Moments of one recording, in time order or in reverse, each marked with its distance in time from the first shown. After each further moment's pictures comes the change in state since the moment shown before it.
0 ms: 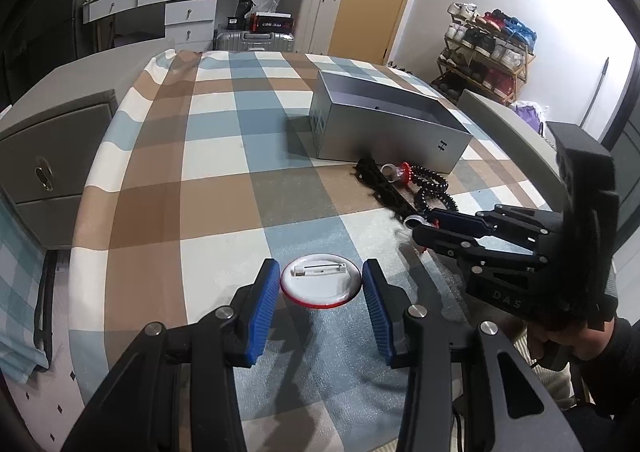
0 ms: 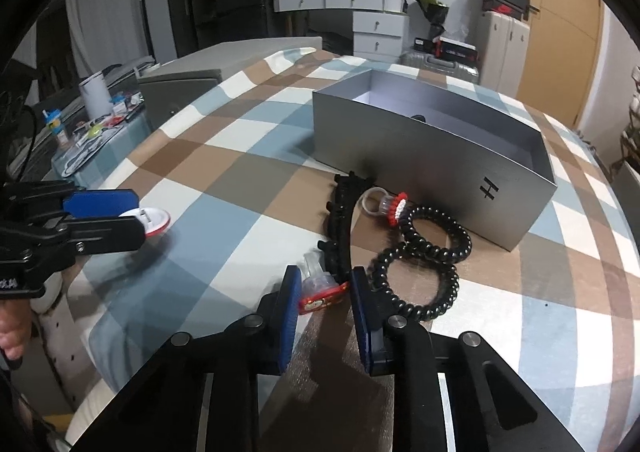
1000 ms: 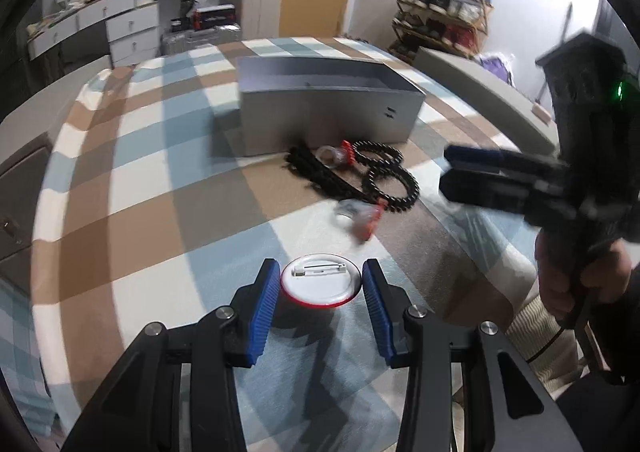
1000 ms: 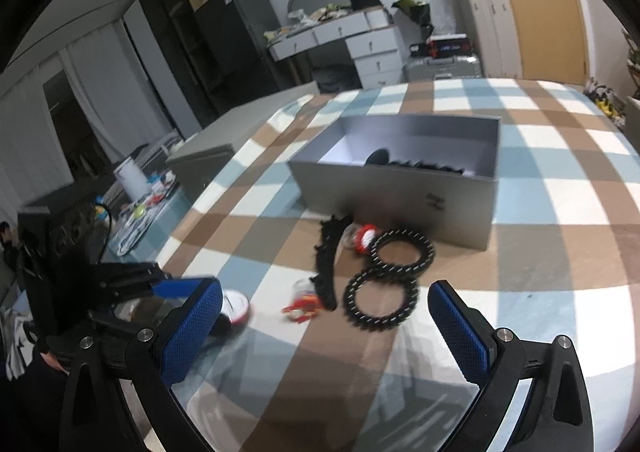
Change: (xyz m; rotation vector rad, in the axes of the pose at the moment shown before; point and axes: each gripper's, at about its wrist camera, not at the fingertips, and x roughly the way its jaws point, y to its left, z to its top) left arm 0.021 -0.036 0.010 0.165 0.066 -0.065; right arm -0.037 -0.057 0.002 0.231 -0.110 0.231
